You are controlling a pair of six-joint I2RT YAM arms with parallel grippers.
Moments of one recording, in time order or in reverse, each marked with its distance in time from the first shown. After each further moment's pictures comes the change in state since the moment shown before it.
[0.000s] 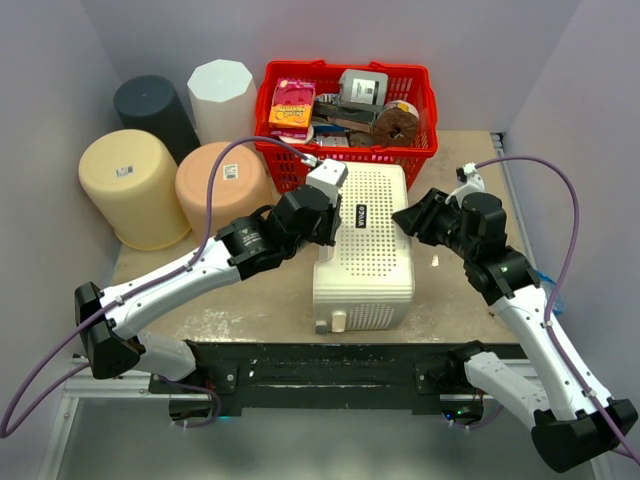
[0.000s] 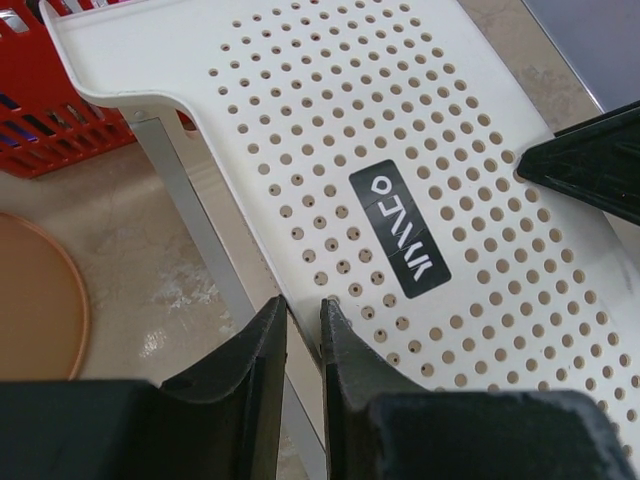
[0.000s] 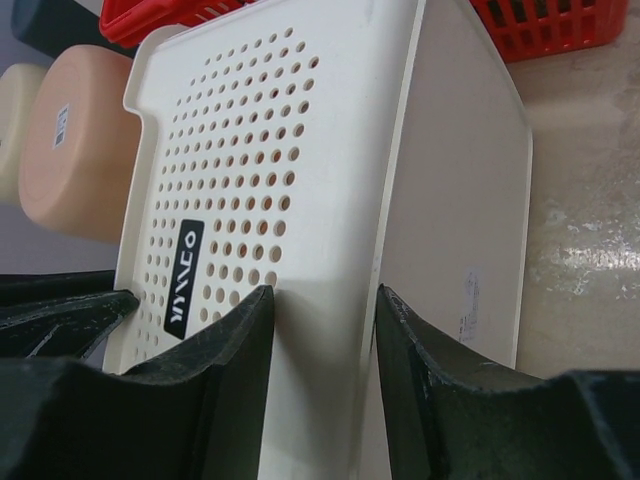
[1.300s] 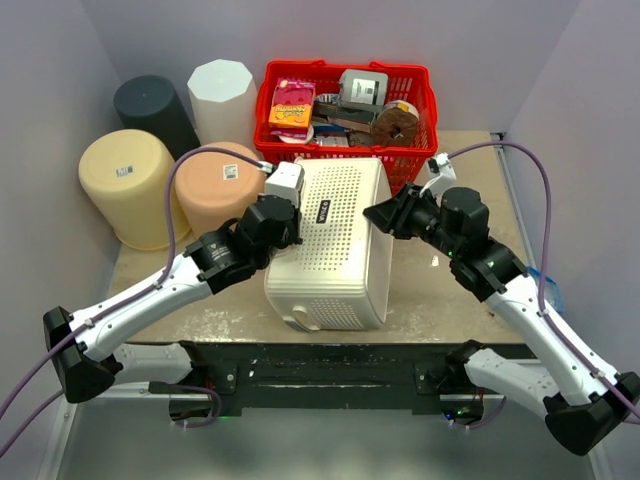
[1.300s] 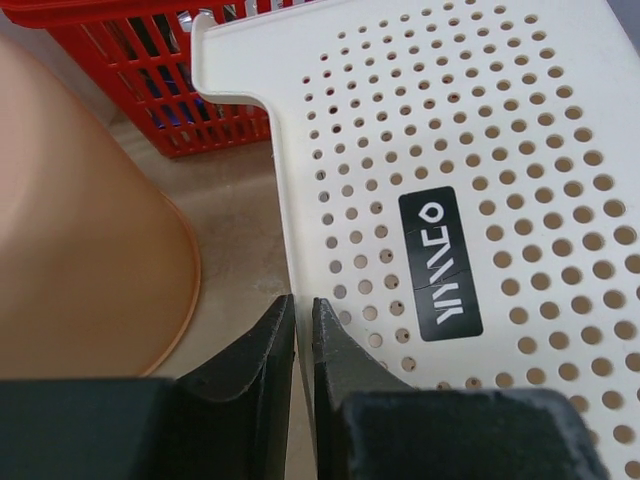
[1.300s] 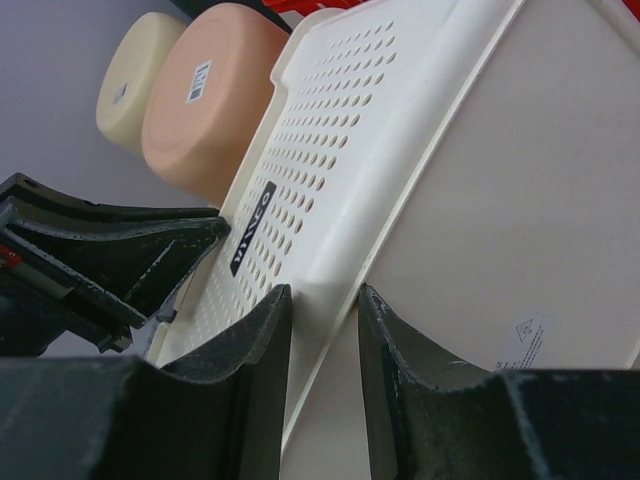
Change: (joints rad) left arm 0.069 -0.181 -0.193 0.034 -0.156 0.010; right arm 0.207 0.073 0.073 0.117 0.010 0.030
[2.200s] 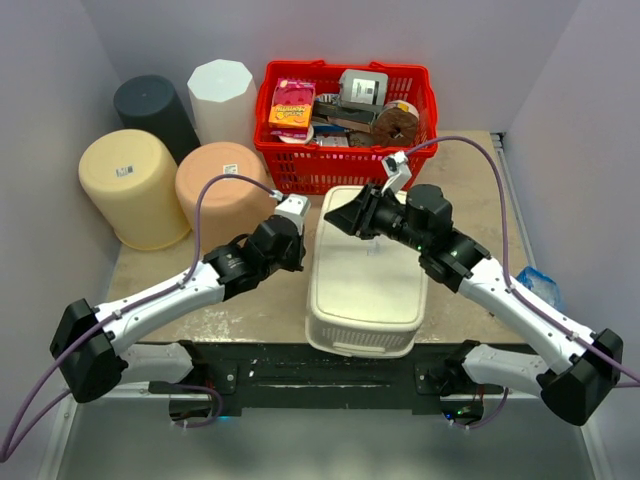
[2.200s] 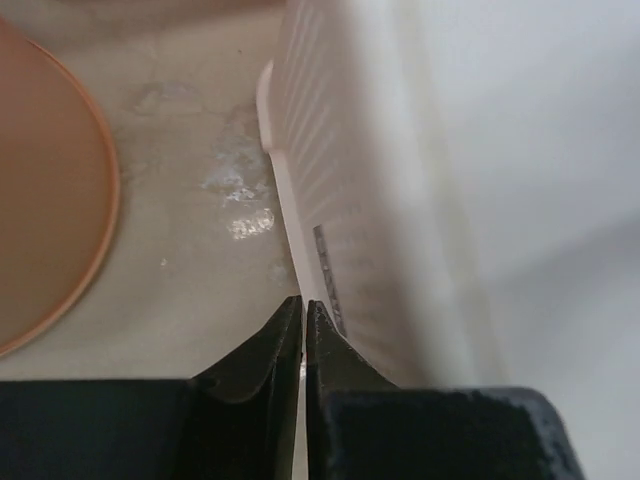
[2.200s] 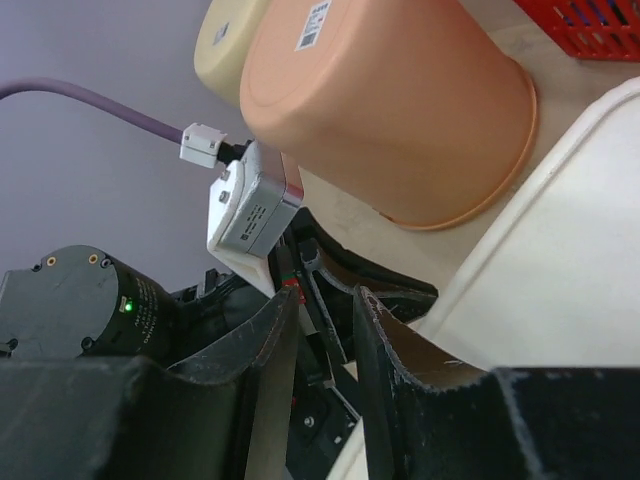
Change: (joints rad) left arm 0.087 0.006 -0.273 0.117 0.219 -0.072; right arm 0.127 0.154 -0.004 0.244 -0.085 0.089
